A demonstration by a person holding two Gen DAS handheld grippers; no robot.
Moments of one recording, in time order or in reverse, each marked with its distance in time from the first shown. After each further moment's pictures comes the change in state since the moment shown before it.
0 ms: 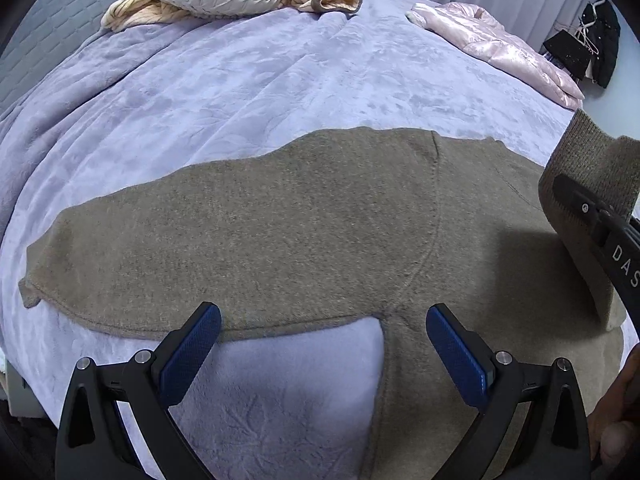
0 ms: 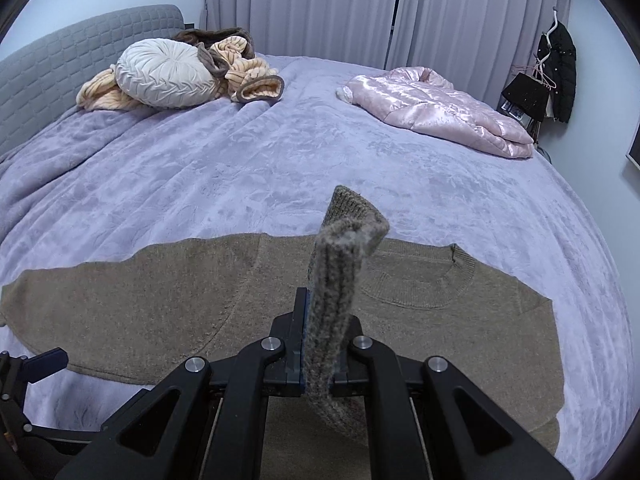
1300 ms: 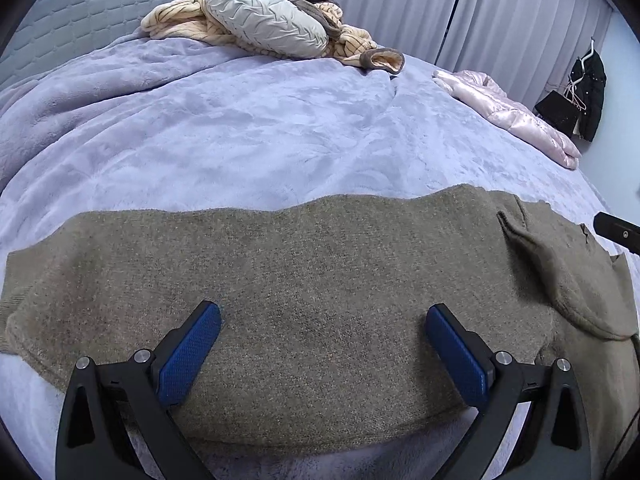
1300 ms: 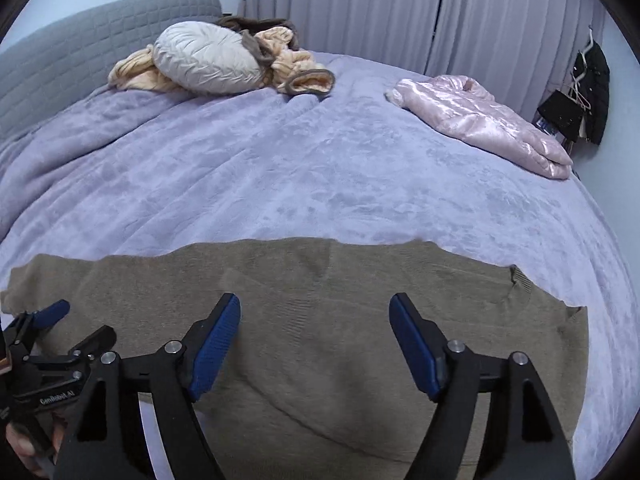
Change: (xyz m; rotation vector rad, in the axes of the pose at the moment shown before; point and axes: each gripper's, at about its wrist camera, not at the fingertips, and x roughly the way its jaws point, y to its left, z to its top) left arm 0.039 0.125 -0.005 -0.047 -0.255 -0.074; right arm 0.020 0.030 0.006 -0.064 0.001 0.087
